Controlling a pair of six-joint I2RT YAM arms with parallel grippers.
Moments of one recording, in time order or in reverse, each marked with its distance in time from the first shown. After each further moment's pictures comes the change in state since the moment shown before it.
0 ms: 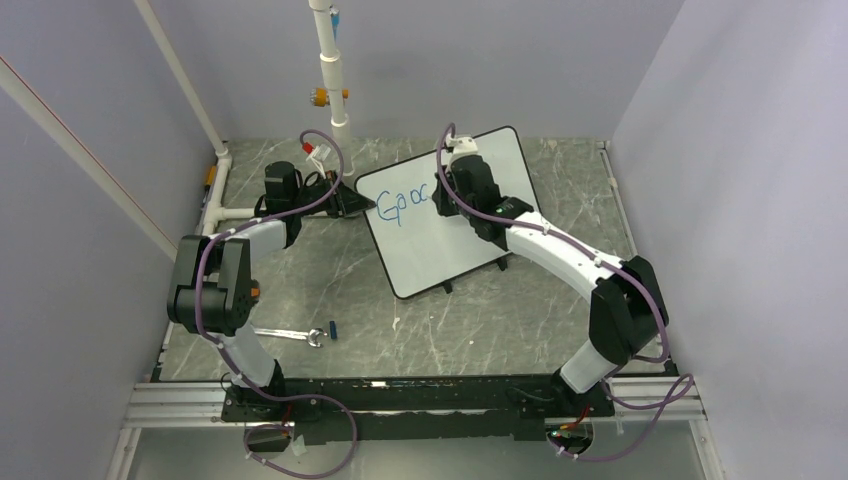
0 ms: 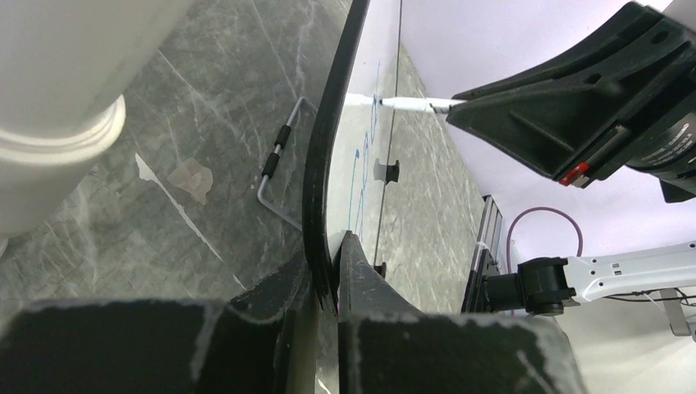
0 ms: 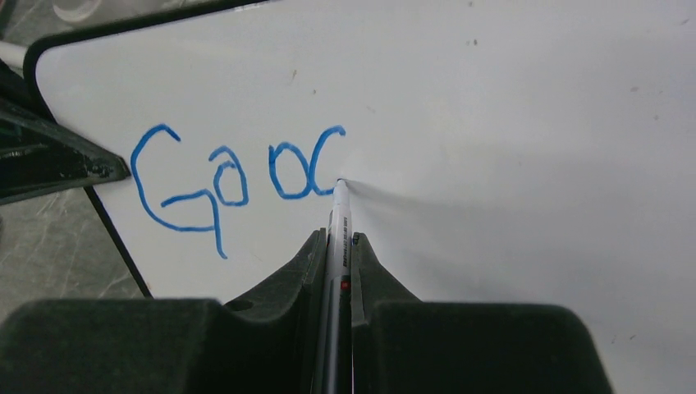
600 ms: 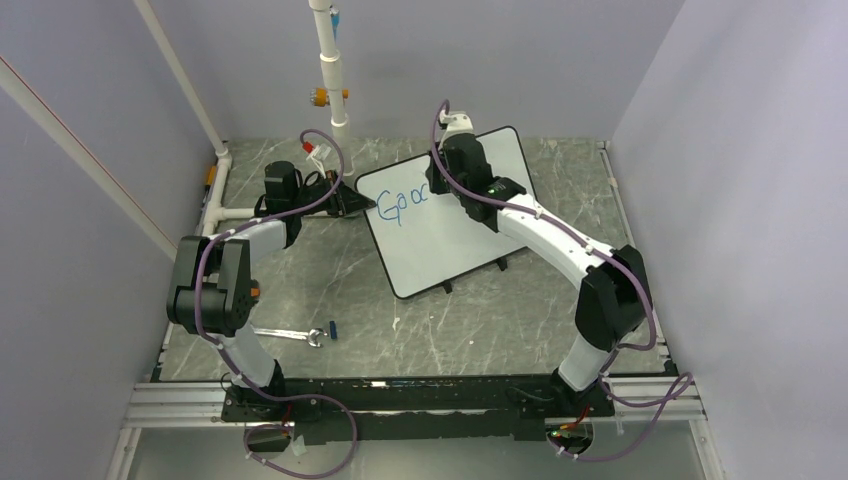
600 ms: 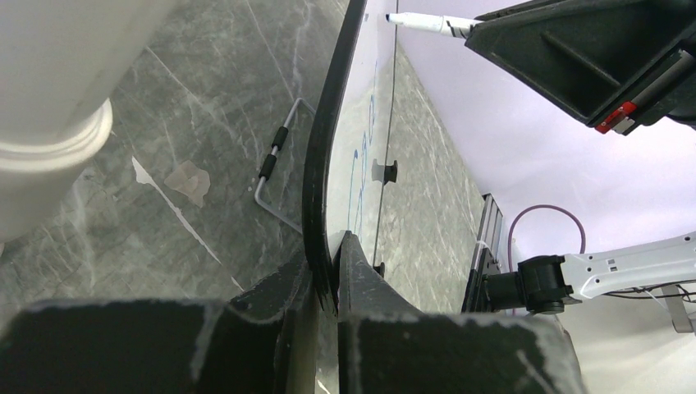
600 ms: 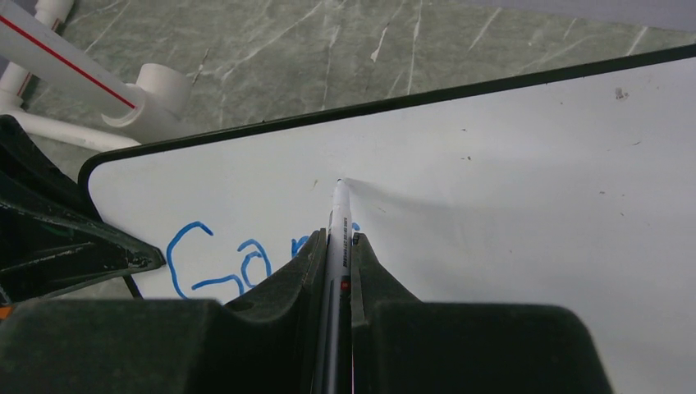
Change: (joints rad) left arm -0.002 -0.006 0.000 0.005 0.004 0.002; right arm -0.002 0.100 0.211 -0.042 0.048 -0.011
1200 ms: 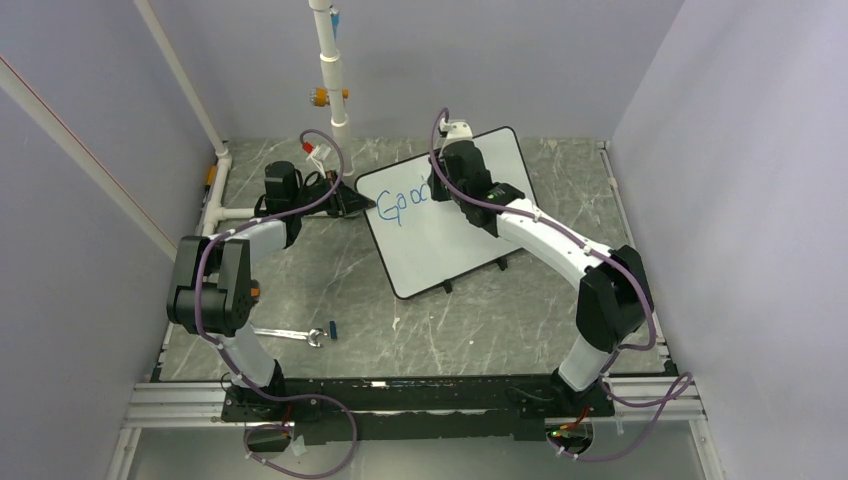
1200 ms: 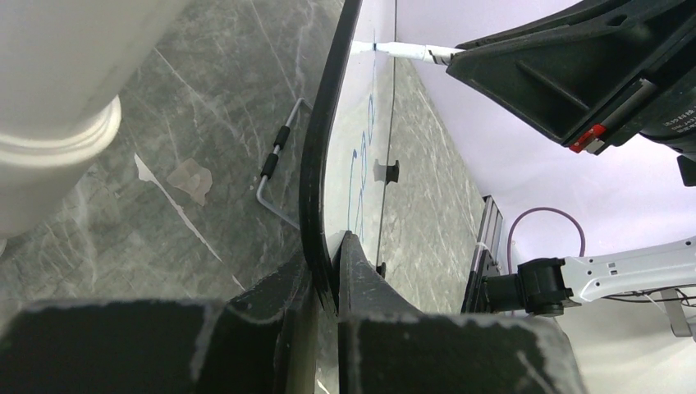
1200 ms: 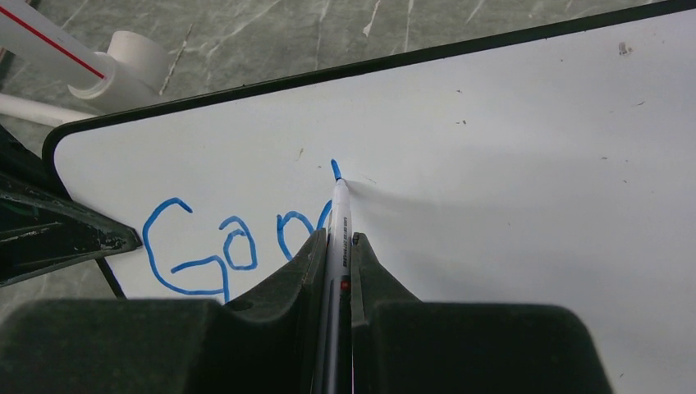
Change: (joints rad) left arm 0.000 0.000 0.000 -0.006 -0.005 -0.003; right arm 0.000 0.003 -0.039 0.003 0.009 0.001
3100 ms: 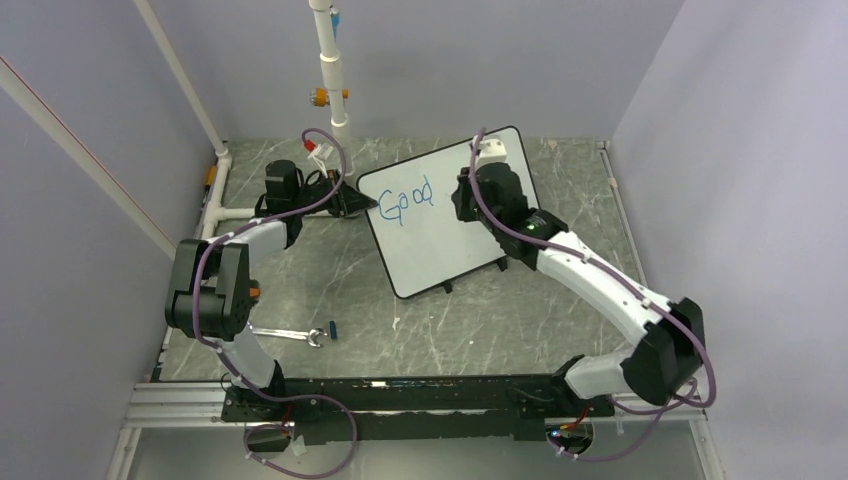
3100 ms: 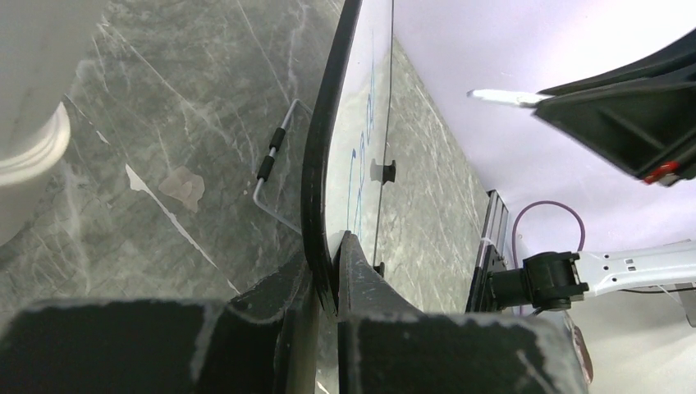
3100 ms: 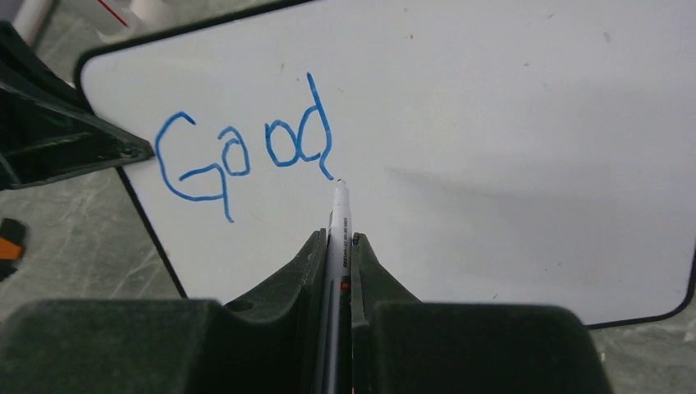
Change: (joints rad) left arm -0.015 -0.026 0.000 -0.014 -0.005 0.027; right arm 0.021 -0.303 -0.229 -0.070 0.042 0.029
